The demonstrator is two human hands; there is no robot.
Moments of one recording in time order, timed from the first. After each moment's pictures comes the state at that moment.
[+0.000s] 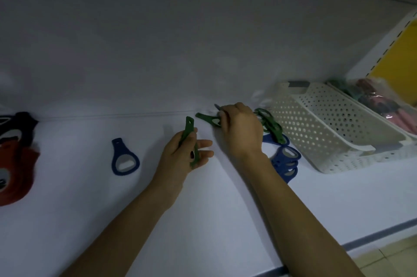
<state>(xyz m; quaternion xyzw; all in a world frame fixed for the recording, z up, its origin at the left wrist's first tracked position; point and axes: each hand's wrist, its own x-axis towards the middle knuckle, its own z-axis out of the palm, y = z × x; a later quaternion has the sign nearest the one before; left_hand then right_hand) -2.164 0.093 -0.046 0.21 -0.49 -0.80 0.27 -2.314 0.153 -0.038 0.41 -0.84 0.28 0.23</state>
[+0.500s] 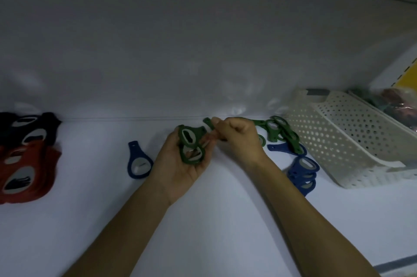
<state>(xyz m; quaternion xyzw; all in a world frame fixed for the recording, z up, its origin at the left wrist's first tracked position) -2.154 0.070 -0.036 0.21 -0.18 -0.94 0.21 -2.293 0.138 -0.033 0.38 -0.66 0.62 -0.17</state>
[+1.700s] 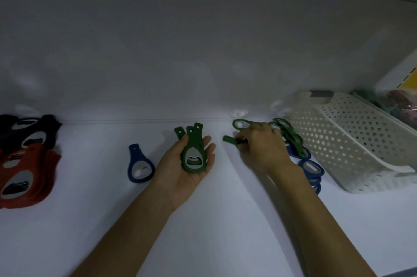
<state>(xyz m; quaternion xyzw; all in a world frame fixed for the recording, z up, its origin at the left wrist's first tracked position) -2.155 0.072 -0.038 0.23 -0.15 -0.94 0.22 -2.318 0.167 -0.025 0.46 -0.88 0.06 0.08</state>
